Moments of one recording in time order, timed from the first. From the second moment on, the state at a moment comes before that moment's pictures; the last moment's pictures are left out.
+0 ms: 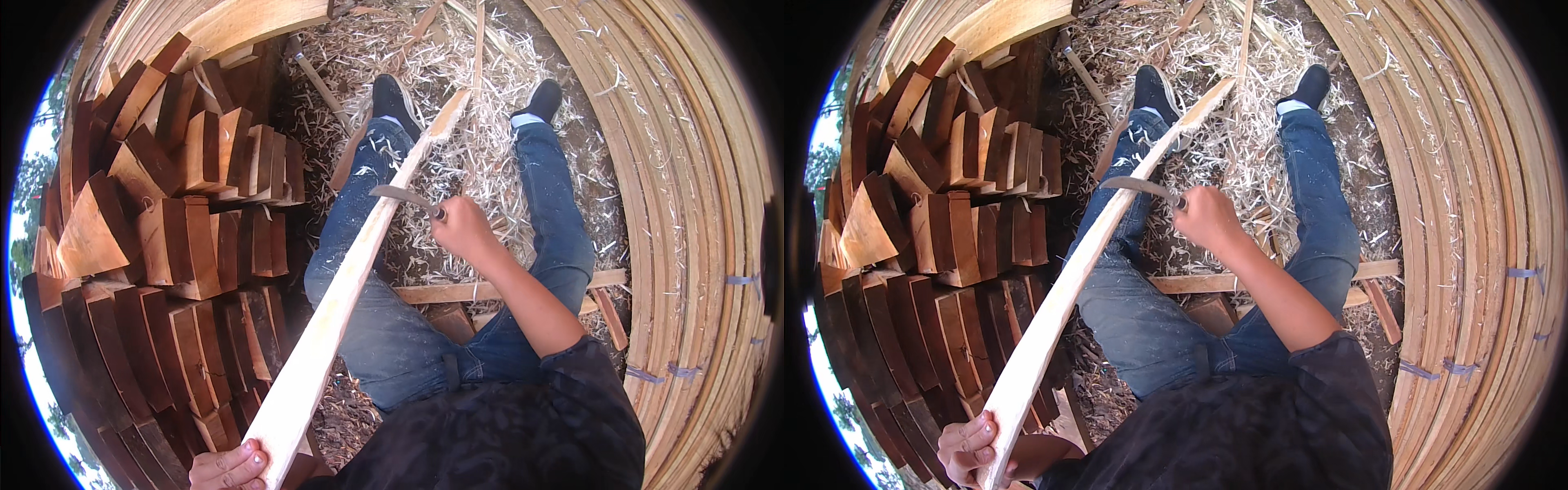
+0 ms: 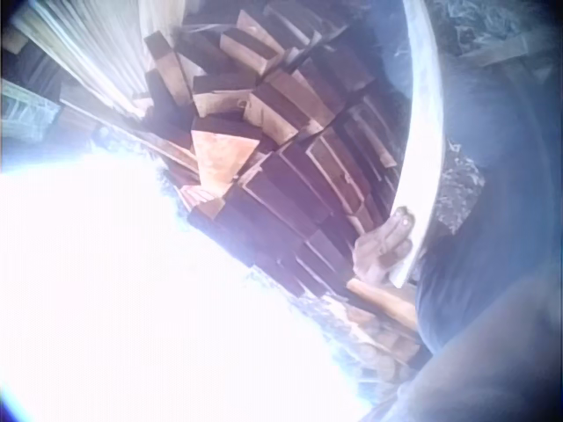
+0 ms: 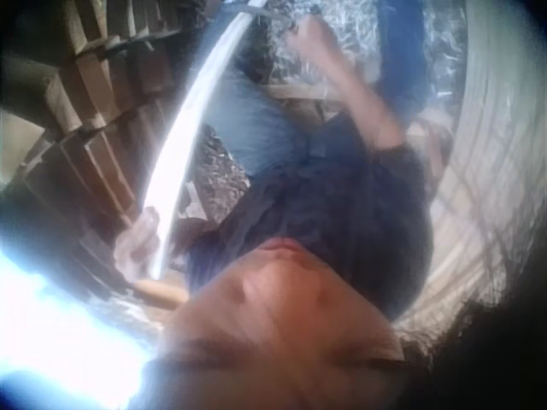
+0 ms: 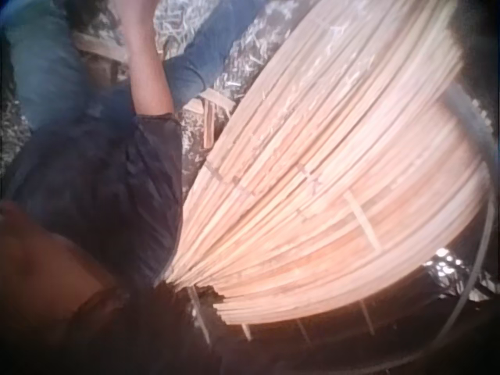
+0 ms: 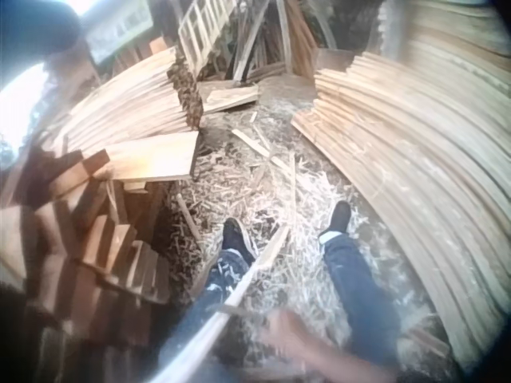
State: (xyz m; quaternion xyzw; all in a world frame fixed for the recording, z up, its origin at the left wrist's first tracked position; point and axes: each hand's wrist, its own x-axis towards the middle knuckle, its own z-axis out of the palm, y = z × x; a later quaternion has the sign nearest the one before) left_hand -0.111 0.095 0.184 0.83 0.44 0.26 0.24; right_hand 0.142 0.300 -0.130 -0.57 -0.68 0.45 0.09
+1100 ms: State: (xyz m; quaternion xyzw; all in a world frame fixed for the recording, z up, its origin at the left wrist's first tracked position) left_hand -0.123 0.093 0.161 0.80 0.42 0.39 0.18; right_hand 0.150 0.320 -0.141 -0.53 -0.71 0.45 0.11
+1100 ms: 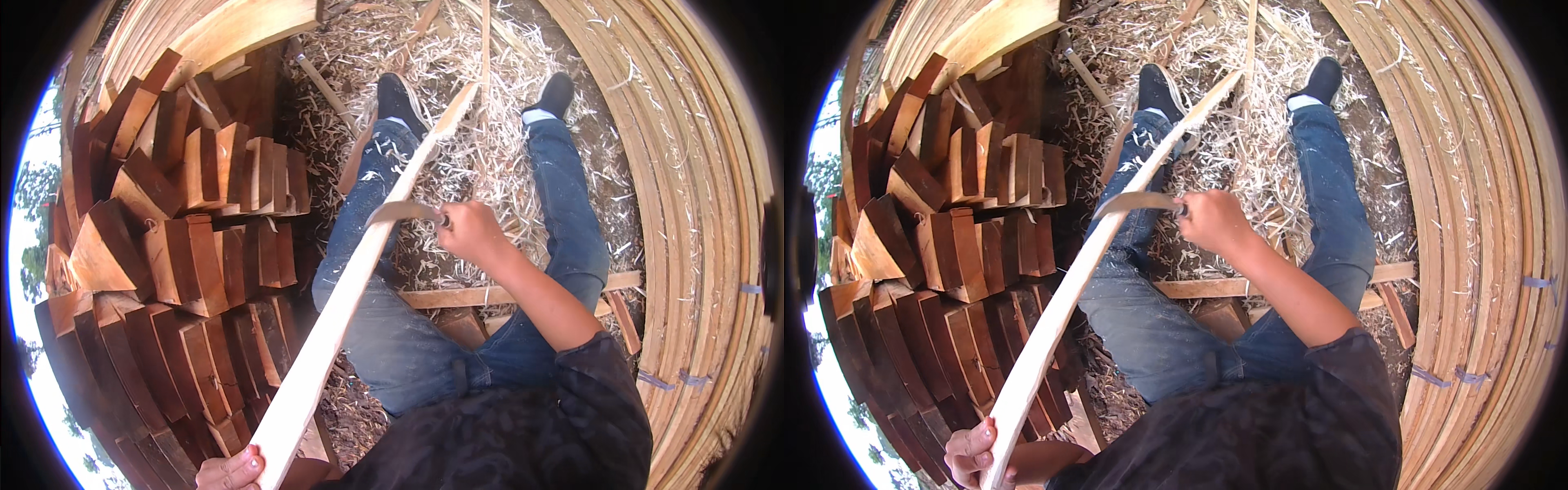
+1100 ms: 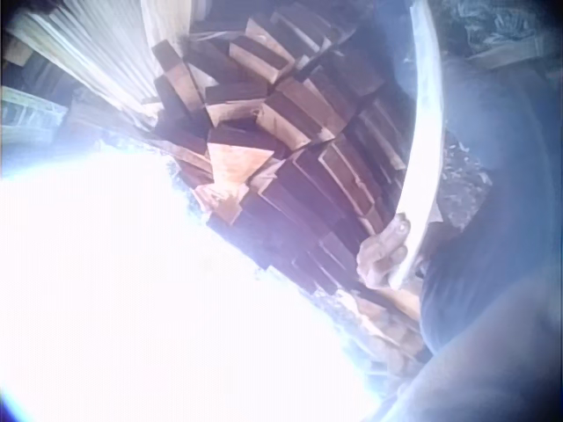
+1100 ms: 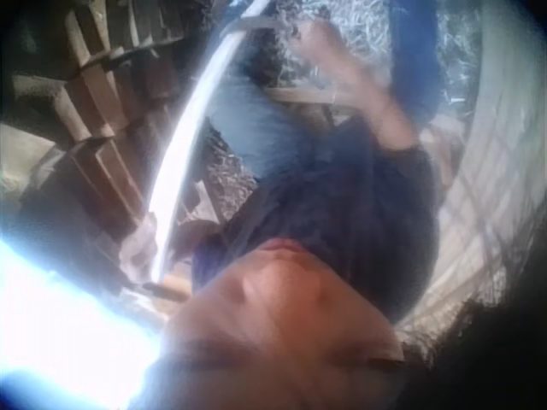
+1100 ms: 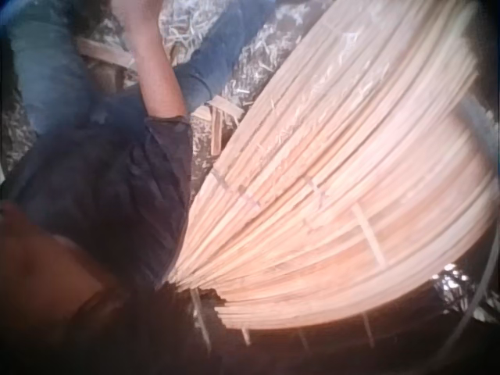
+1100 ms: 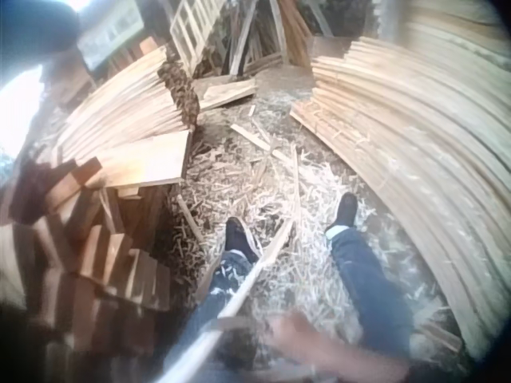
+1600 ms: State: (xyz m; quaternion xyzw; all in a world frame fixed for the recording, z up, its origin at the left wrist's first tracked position) left_hand -0.101 0.109 0.159 0.80 0.47 0.36 0.05; right_hand 0.176 0.379 -0.206 -0.67 -0.64 0.36 0.08
